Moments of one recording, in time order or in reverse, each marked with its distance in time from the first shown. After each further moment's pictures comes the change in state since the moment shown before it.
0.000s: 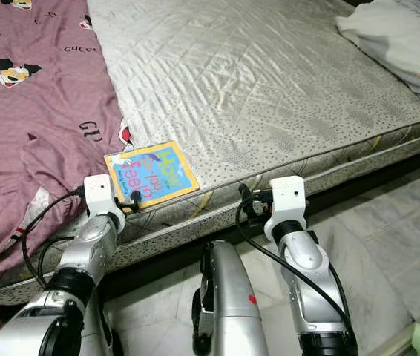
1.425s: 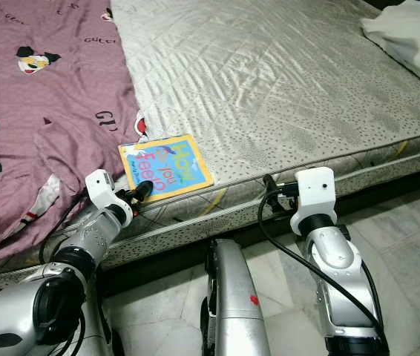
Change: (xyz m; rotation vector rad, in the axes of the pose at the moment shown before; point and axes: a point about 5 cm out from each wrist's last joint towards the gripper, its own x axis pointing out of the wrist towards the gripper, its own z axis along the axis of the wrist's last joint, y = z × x) left arm 0.009 -0.013 -0.002 -0.452 0.102 -0.276; right arm -0.012 -0.032 0.023 -0.111 -0.057 -0.063
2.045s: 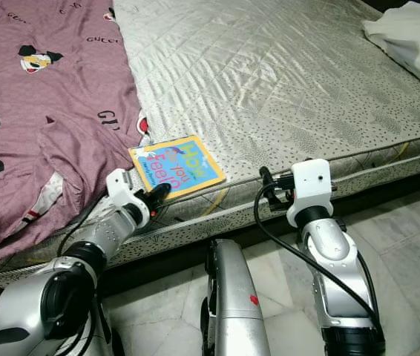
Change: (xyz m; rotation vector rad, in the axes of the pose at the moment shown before) left arm 0.007 -0.029 -0.014 -0.068 0.106 -0.122; right arm 0.009 0.003 0.009 -0.015 -0.032 0.008
